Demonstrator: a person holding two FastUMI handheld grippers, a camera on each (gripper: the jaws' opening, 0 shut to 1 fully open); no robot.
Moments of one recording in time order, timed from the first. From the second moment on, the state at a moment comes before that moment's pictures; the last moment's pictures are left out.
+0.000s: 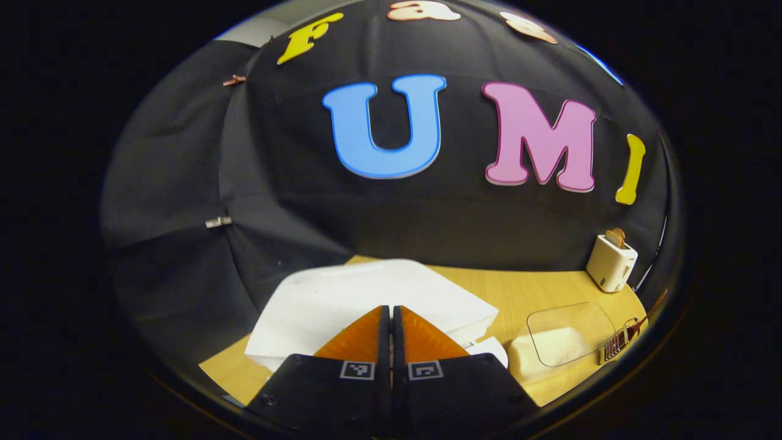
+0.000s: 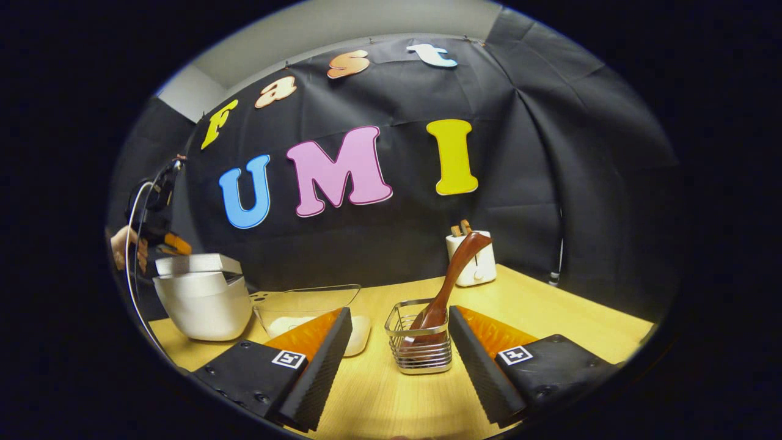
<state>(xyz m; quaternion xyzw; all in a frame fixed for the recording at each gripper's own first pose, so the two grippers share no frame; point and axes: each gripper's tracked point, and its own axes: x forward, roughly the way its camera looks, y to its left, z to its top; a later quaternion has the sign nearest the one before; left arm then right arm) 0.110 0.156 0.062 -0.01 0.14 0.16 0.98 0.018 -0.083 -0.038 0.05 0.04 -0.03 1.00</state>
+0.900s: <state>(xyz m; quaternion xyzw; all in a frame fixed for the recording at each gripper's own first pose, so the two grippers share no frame) 0.057 0.076 0.056 -0.06 0.02 0.05 1.00 0.045 -0.091 0.003 -0.02 0.04 -0.06 1.00</state>
